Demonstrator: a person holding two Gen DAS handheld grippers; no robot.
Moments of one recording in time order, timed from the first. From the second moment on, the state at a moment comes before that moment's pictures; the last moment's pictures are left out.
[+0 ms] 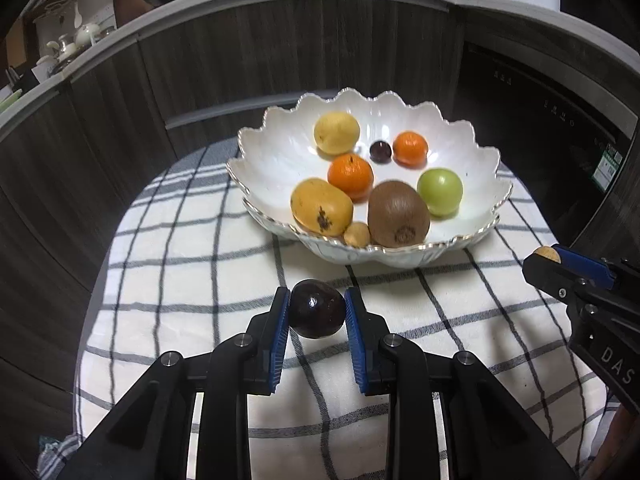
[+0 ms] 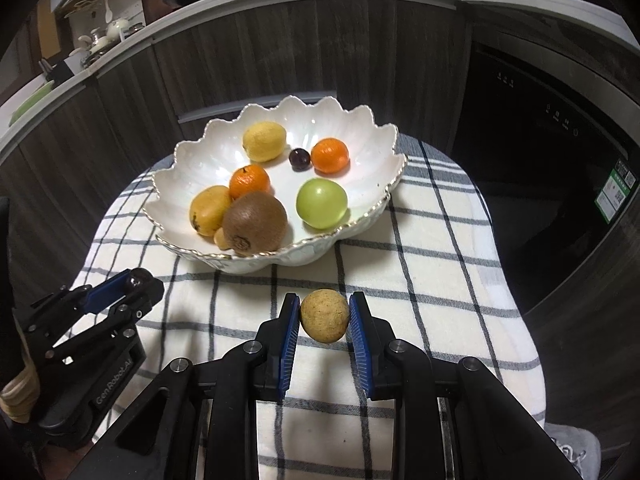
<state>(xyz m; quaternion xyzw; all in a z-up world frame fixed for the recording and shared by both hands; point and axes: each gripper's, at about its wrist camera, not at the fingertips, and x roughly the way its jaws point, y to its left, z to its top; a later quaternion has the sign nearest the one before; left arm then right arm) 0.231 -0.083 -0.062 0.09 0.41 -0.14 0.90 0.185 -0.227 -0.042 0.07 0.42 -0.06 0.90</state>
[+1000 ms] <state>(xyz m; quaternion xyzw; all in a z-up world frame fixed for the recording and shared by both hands) 0.310 -0.107 -0.006 0.08 0.36 -0.15 0.92 0.263 -0.253 0.001 0.06 0.38 -0.04 0.92</state>
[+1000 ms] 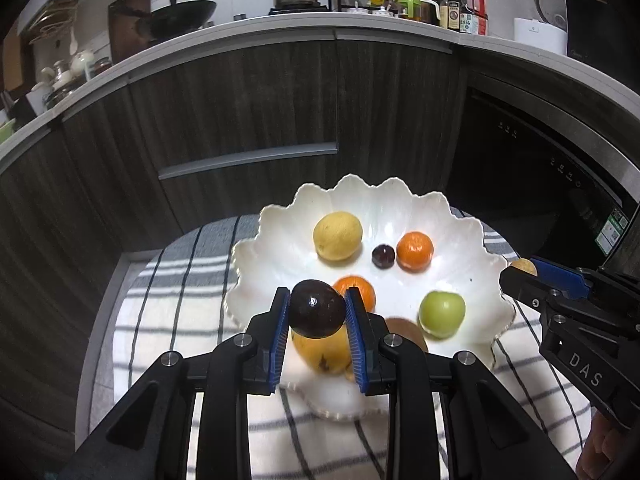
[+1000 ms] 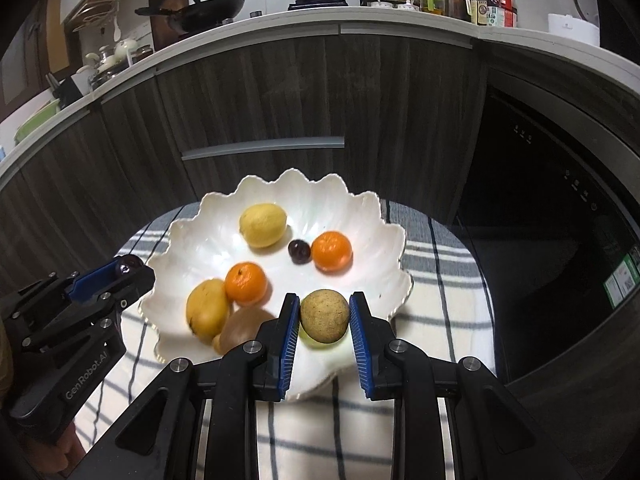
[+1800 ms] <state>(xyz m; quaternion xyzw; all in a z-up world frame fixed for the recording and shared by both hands) 0.374 -0.125 -0.033 0.09 0.38 -0.15 0.91 0.337 -0.267 -0.026 0.06 0.42 -0.03 0.90</state>
